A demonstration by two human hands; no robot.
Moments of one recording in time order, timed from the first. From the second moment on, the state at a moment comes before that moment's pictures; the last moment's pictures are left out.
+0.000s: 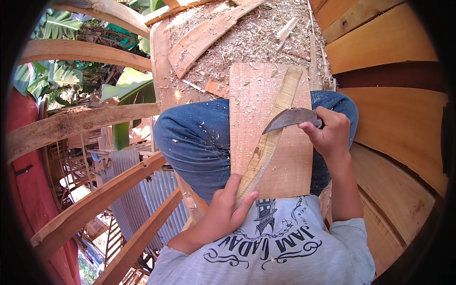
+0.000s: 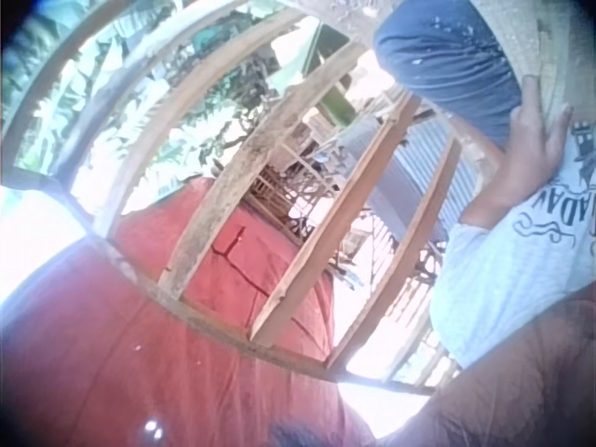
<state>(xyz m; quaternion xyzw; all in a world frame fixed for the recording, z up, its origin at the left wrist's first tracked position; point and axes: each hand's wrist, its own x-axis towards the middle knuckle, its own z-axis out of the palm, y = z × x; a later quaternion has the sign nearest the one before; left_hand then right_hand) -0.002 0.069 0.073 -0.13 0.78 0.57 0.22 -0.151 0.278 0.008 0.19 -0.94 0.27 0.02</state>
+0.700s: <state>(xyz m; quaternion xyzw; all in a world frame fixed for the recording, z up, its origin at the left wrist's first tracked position) 0.000 0.072 0.070 -0.14 0.78 0.57 0.23 -0.151 0.265 0.010 0.19 -0.94 0.28 -0.02</state>
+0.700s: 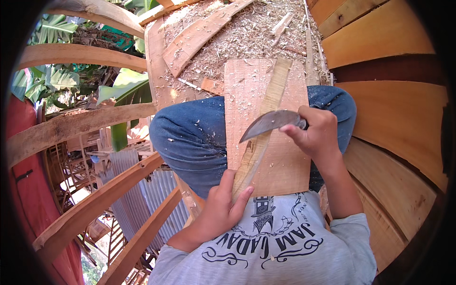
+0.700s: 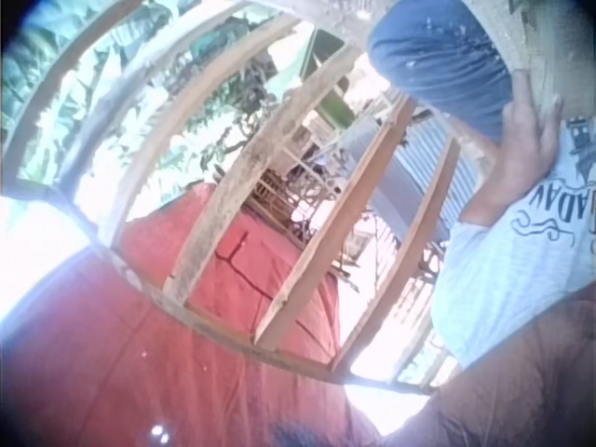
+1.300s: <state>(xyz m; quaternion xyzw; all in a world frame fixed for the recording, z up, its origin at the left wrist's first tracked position) -0.007 0.065 0.065 -0.21 0.75 0.59 0.22 -0.132 0.254 -0.001 0.26 -0.91 0.32 -0.02</state>
